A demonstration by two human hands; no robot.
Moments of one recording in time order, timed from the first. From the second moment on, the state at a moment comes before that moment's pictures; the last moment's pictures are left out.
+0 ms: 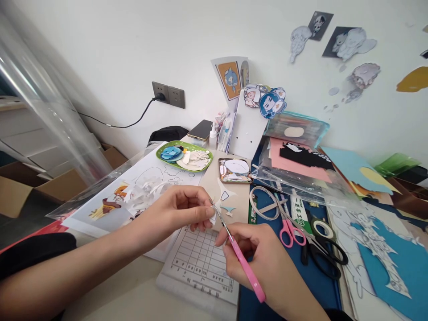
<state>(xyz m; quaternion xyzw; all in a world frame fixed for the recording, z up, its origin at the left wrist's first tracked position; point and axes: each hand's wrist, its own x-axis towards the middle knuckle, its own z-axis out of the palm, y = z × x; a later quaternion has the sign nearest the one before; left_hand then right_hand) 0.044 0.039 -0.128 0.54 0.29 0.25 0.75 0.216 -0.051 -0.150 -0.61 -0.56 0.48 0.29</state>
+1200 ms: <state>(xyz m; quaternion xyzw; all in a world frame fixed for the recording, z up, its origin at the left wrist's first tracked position) 0.046 0.036 -0.131 0.55 0.33 0.26 0.72 0.217 -0.053 -0.146 -0.56 -0.55 0.53 0.32</state>
